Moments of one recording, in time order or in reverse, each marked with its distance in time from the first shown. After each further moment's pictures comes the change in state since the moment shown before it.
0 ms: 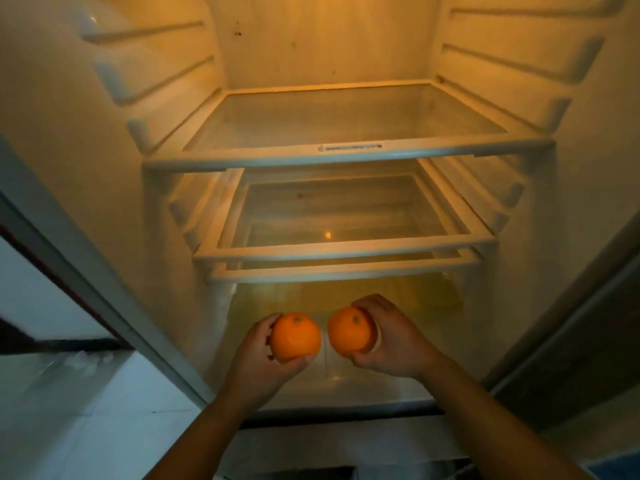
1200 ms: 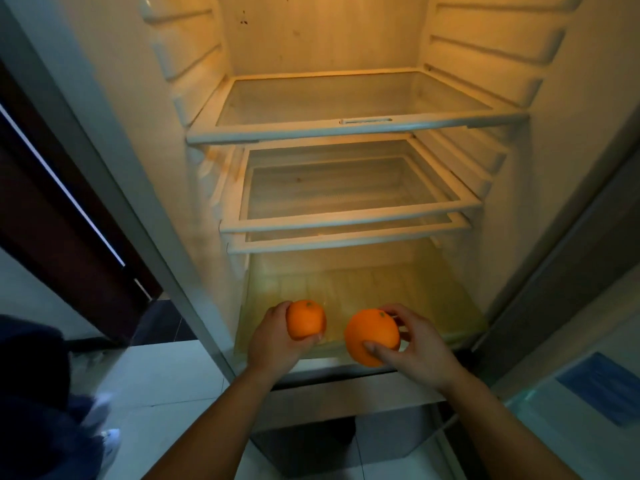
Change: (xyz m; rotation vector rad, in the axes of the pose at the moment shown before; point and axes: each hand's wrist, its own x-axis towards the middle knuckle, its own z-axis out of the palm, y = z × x) left_hand -0.014 -0.026 -0.001 0.321 -0.027 -0.009; right_hand -0.088 -0.055 0.017 0.328 0.128 0.254
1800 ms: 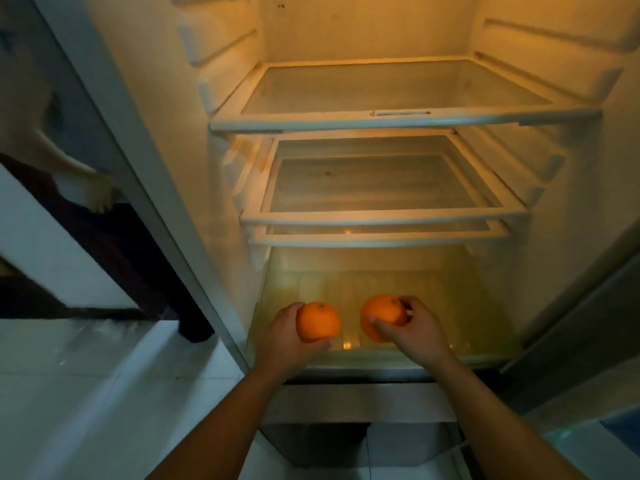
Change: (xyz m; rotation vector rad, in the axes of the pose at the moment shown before) left_hand -0.007 0.002 0.001 -0.027 0.006 -0.065; right_hand 0.056 0.017 0.018 0.000 0.075 0.255
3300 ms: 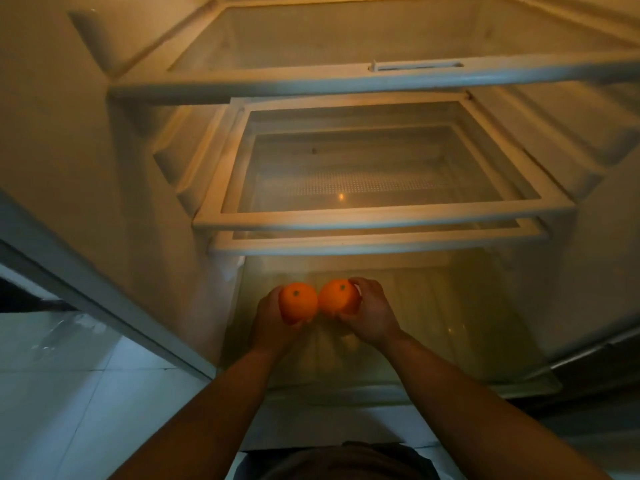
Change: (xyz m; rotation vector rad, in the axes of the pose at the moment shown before) left_hand 0.100 -0.041 0.040 -0.139 0.106 -0.075; right_hand 0.094 0.026 0.070 -0.141 -0.123 -0.129
